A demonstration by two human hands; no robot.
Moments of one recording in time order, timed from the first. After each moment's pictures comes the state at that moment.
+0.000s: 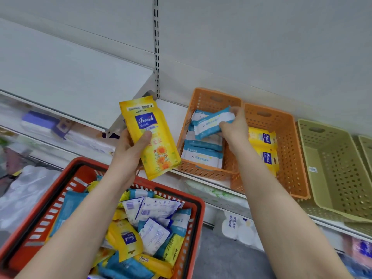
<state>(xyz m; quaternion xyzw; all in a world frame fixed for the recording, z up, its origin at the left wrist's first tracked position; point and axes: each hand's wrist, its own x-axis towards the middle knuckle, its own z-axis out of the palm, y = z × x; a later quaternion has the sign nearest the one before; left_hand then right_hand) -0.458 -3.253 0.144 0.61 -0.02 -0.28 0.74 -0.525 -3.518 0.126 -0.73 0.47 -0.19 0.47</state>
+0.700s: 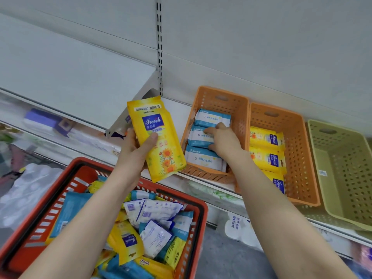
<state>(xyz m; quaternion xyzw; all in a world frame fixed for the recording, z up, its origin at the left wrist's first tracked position) -0.458 -3.262 0.138 0.62 -0.02 -0.29 0.73 -0.520 -3.515 0.090 -0.95 0.26 0.11 0.11</state>
